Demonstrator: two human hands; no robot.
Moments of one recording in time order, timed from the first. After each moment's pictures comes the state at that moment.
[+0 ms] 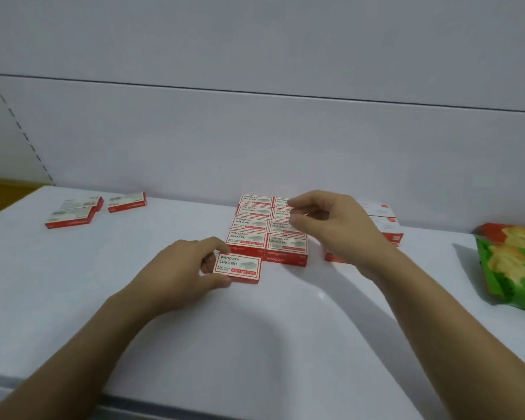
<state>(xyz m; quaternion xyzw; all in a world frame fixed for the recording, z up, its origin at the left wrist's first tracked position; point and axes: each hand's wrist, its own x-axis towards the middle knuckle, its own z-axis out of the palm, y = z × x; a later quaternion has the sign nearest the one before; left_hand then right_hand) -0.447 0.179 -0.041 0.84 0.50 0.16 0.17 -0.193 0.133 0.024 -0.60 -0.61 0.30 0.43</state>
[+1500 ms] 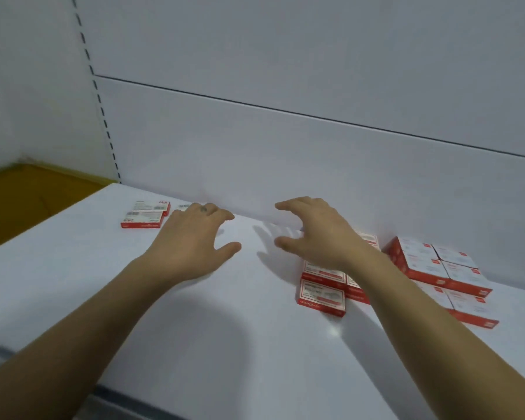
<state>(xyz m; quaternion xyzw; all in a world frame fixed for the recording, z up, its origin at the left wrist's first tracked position) -0.542 0.236 -0.013 0.81 0.55 0.18 -0.01 -0.315 0.220 0.026 -0.59 -0.80 0.03 0.15</state>
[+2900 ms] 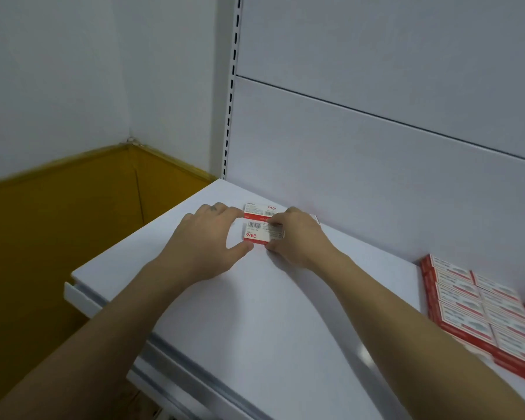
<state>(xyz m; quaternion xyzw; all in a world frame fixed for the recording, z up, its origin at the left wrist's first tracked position) -0.705 0.241 -0.022 0.73 0.66 0.19 0.05 -0.535 0.300 -0.019 -0.56 -0.82 0.08 0.11</state>
